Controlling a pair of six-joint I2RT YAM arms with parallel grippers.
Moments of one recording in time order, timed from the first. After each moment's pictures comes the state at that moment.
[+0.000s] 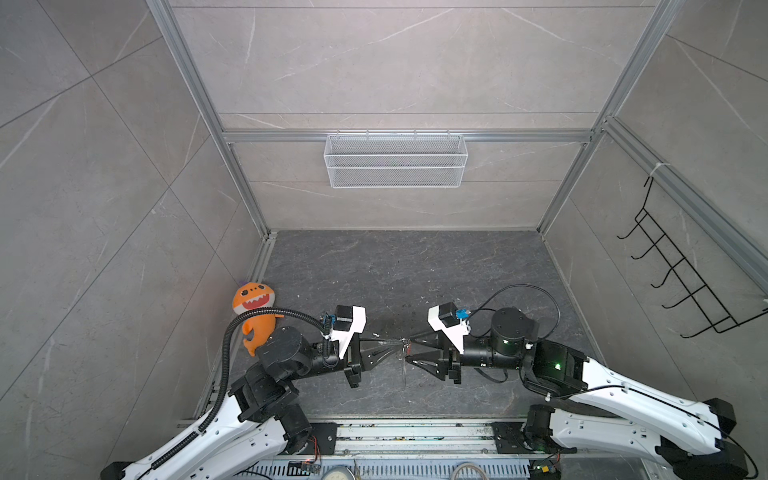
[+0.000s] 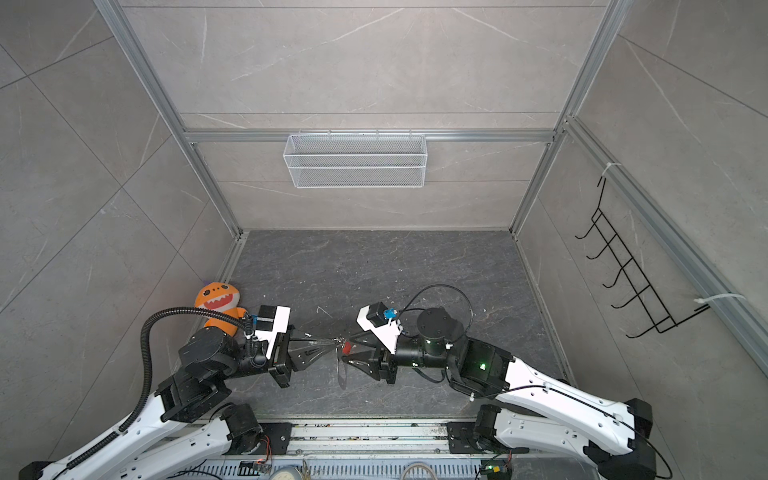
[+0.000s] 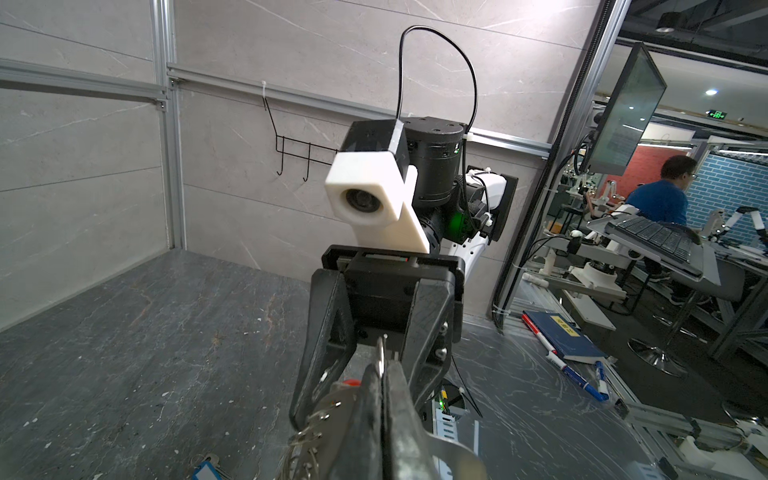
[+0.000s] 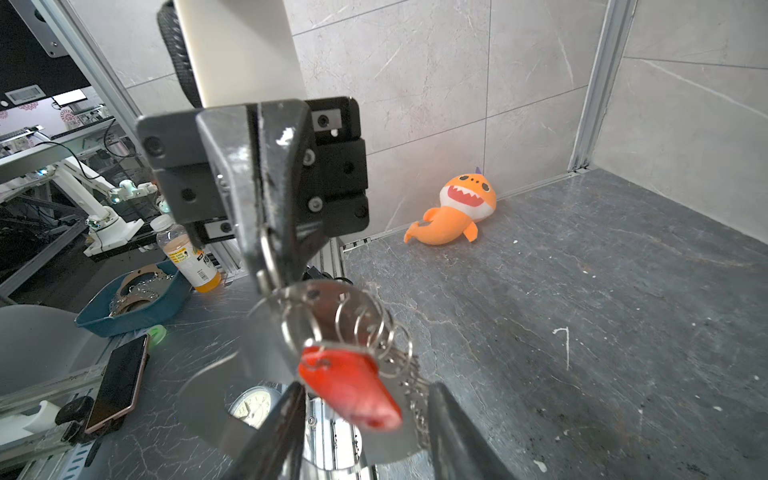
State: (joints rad) left arm -0.94 0.59 0.75 -0.01 0.53 -0.24; right arm 1.10 0.90 0.94 -0.22 -0.33 0.13
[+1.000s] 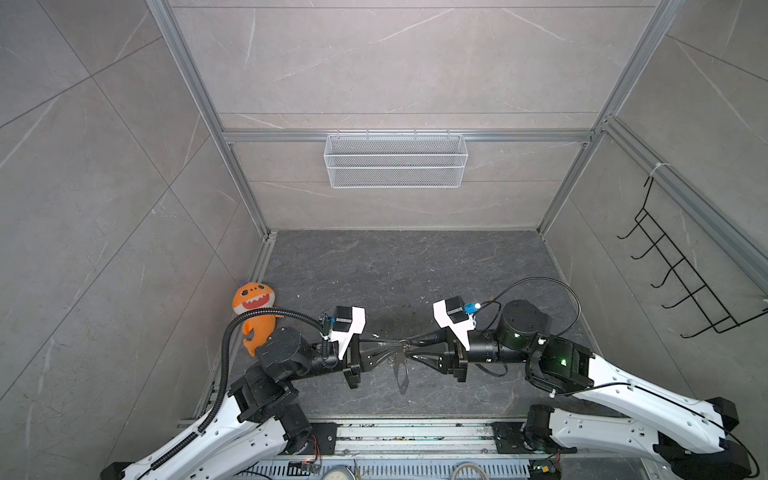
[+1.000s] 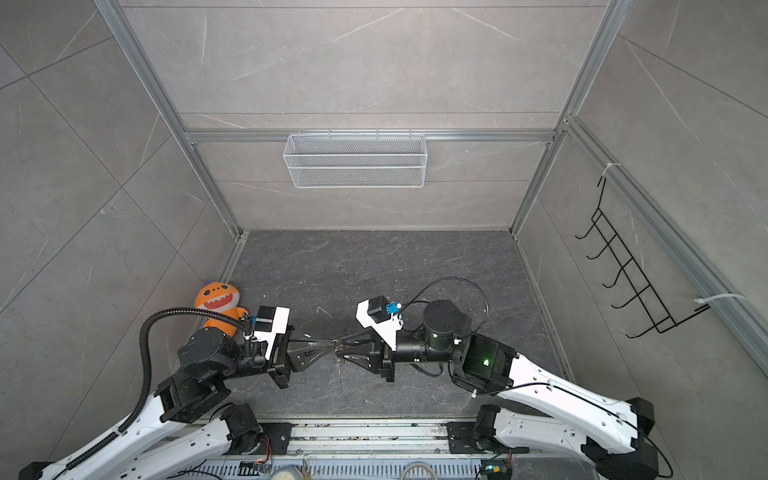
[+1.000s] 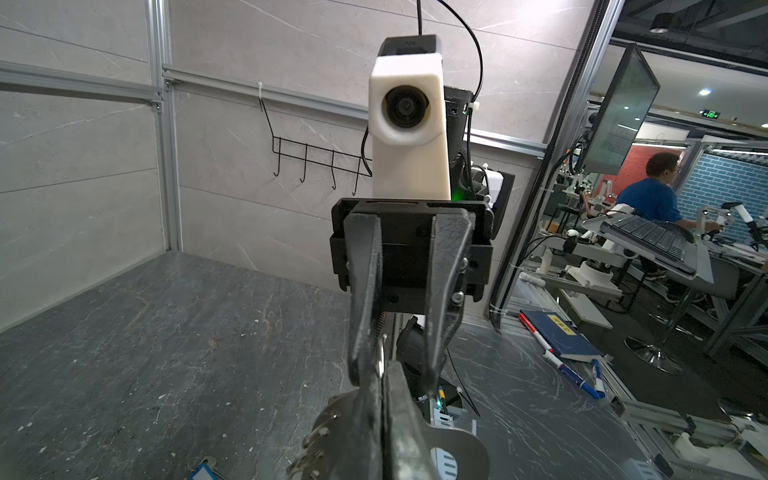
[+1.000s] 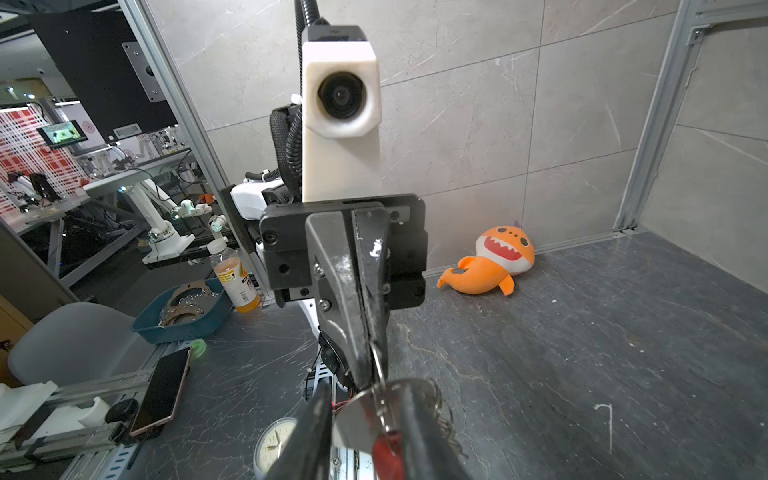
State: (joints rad) left arm -0.94 0.60 0.75 -0.01 0.54 -0.24; right arm 1.10 0.96 1.03 -0.15 -0.44 0.15
